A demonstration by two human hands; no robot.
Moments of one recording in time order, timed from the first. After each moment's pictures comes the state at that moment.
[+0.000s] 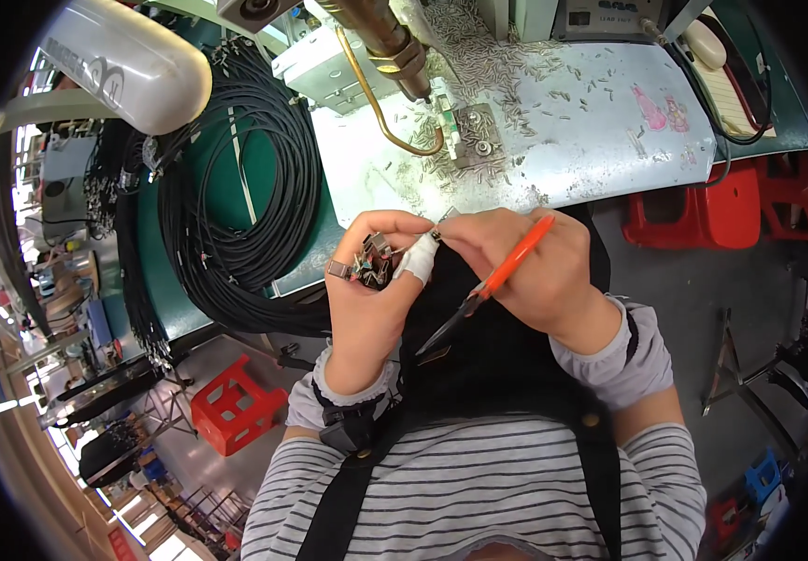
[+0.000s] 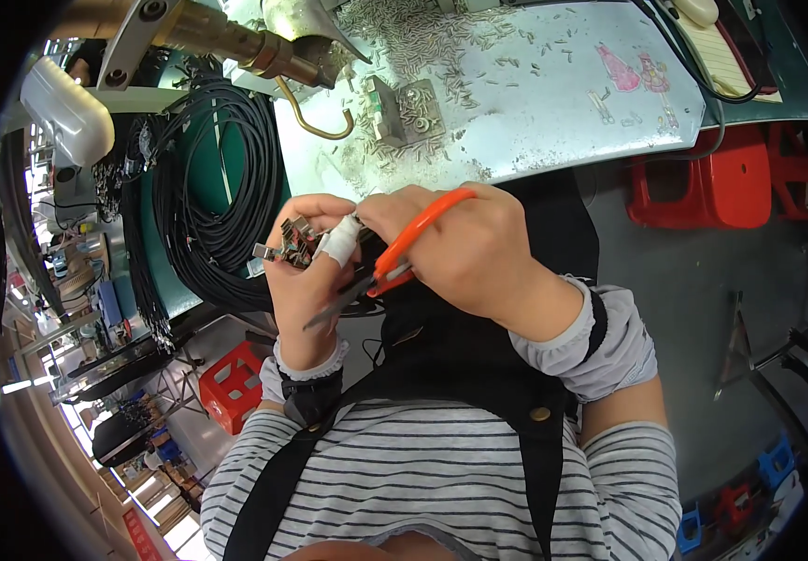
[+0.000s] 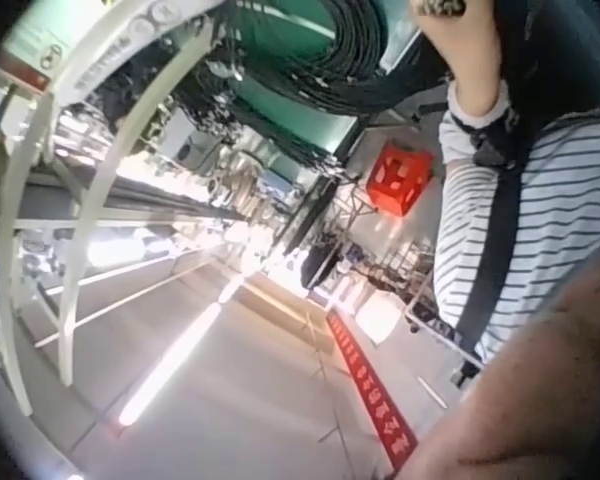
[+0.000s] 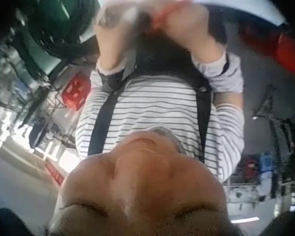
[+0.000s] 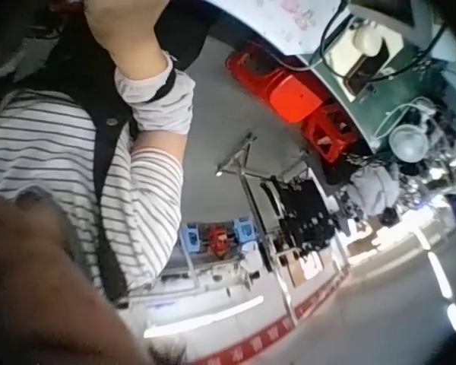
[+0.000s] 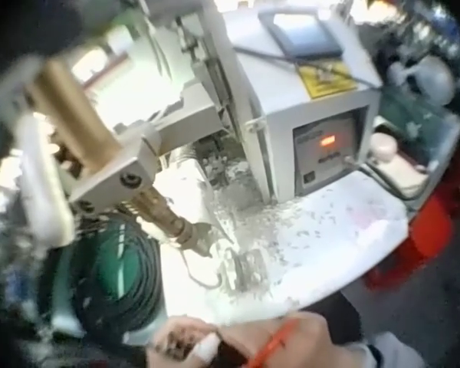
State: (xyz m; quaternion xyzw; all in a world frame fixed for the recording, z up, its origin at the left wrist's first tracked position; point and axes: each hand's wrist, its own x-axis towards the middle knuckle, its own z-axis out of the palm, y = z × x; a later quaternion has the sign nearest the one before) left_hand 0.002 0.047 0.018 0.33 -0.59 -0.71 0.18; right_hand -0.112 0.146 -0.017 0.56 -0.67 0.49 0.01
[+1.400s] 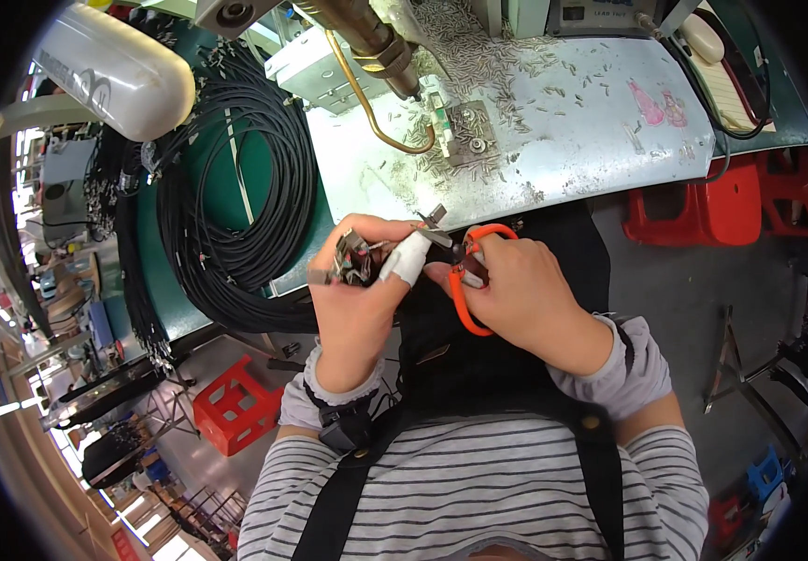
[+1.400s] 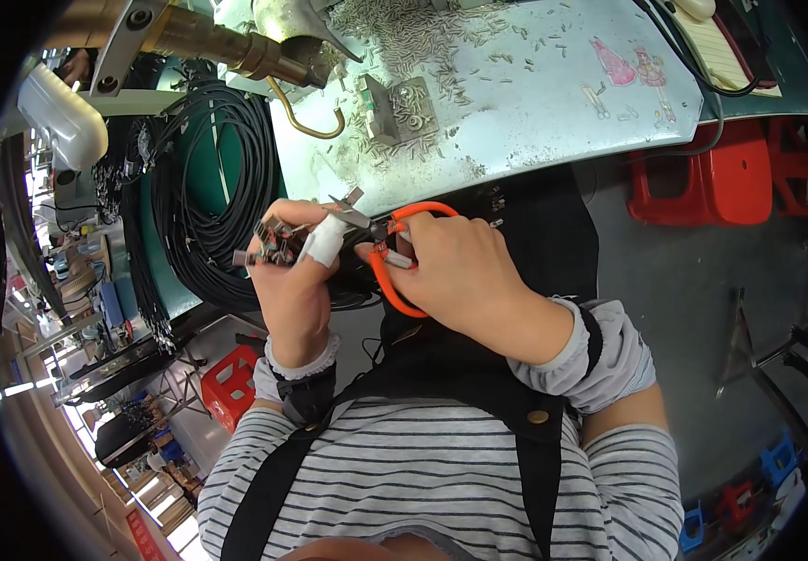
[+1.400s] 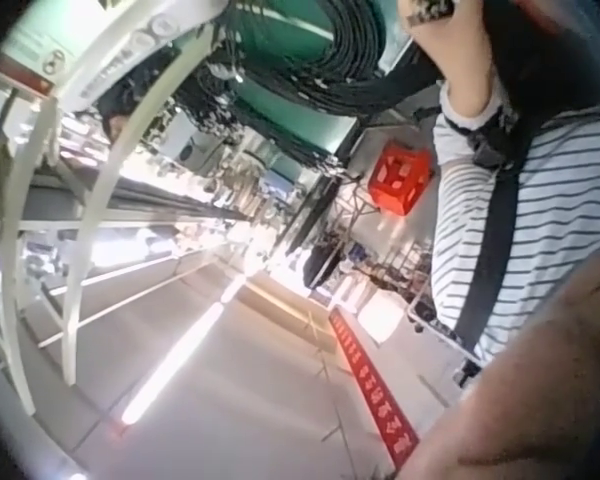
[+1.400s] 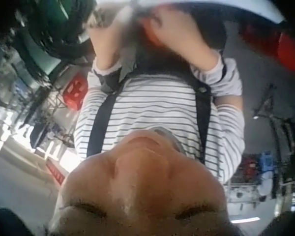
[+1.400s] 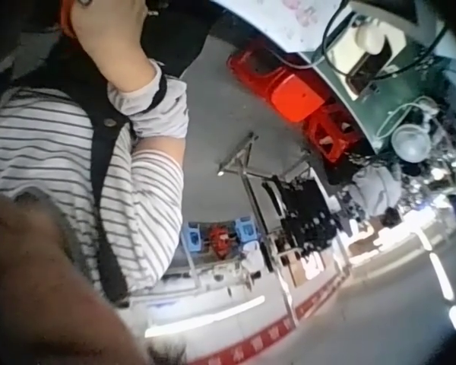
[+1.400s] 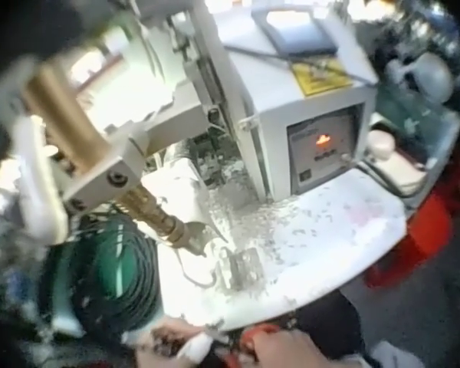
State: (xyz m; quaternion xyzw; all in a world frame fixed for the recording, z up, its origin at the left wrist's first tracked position) left_hand 0.003 0.043 0.022 0.34 -0.61 -0.68 0.21; right_hand -0.094 0.154 -0.020 0.44 -0.78 0.37 -0.22
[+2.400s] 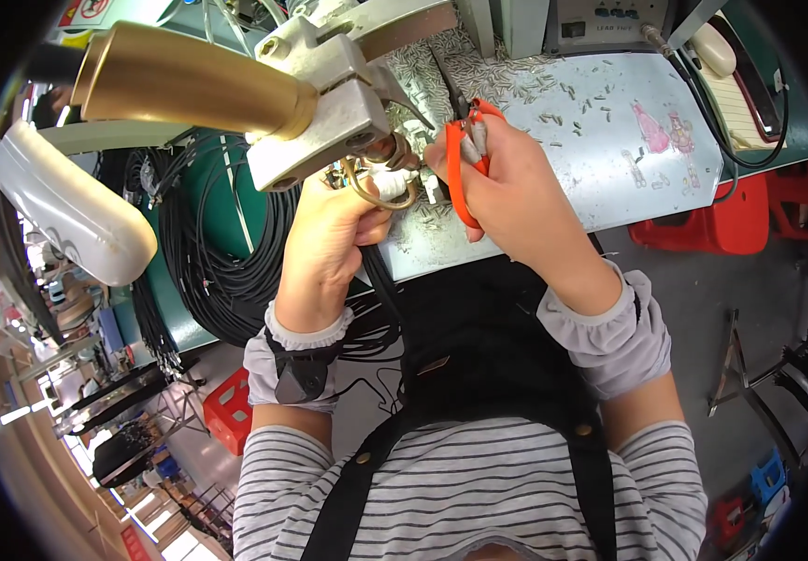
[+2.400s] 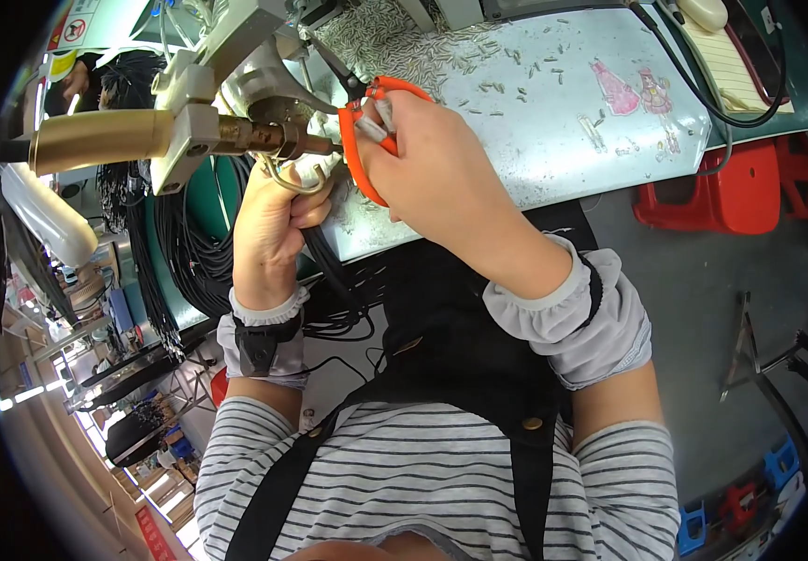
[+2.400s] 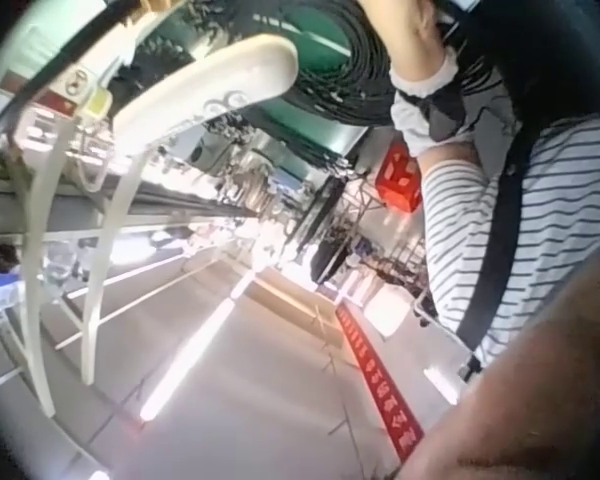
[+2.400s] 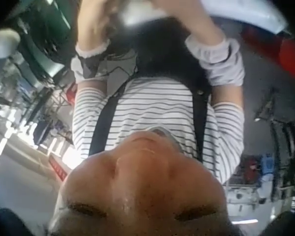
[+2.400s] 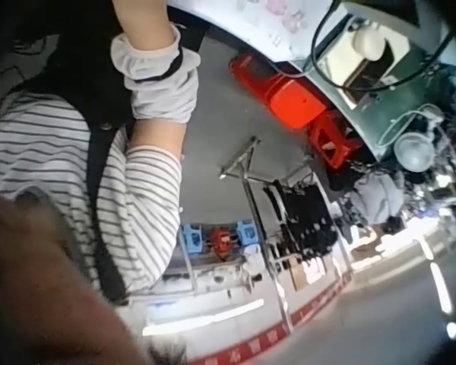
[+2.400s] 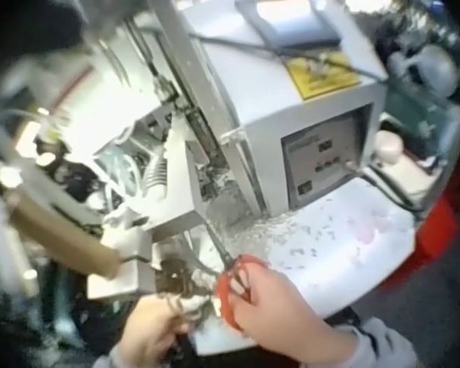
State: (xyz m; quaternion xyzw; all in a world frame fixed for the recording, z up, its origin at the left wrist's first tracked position) left_hand -0.057 -0.025 0.012 0.31 -0.50 -0.81 0.08; right_hand -0.164 0.100 -0.010 0.24 -0.62 0.64 -0.40
